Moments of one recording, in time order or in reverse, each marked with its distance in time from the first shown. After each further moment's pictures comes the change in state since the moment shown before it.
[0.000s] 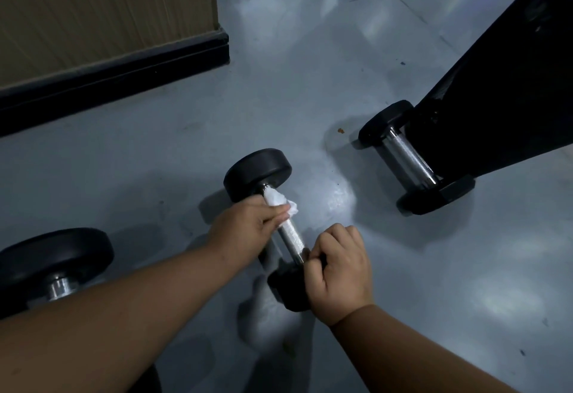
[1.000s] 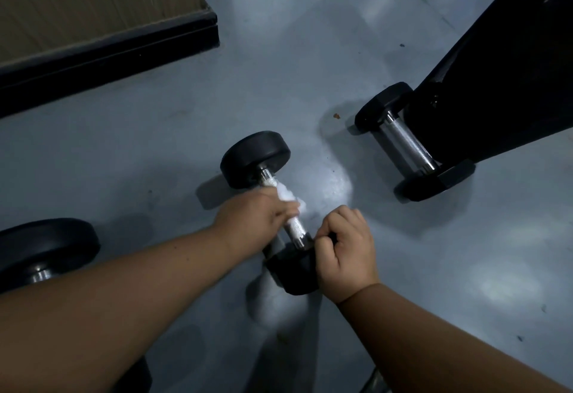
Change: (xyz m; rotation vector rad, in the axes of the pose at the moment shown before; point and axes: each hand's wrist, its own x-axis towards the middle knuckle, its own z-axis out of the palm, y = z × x) left_hand 0.013 0.022 0.006 0.274 -0.256 0.050; right_hand 0.012 0.023 -0.006 0.134 0.005 0.058
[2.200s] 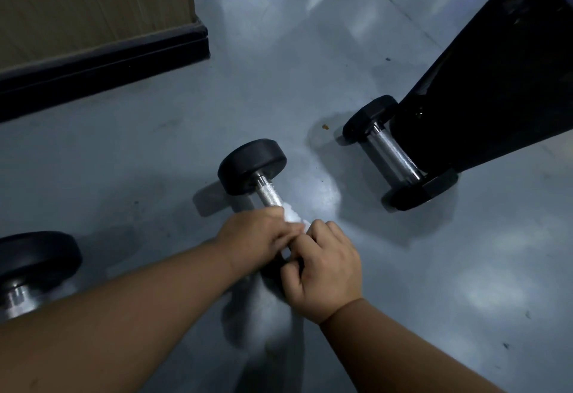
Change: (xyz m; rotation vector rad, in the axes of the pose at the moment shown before) left_hand -0.001 0.018 0.004 -0.023 -0.100 0.074; right_hand -0.006 -0.014 0.002 -0.313 -0.040 -0.221
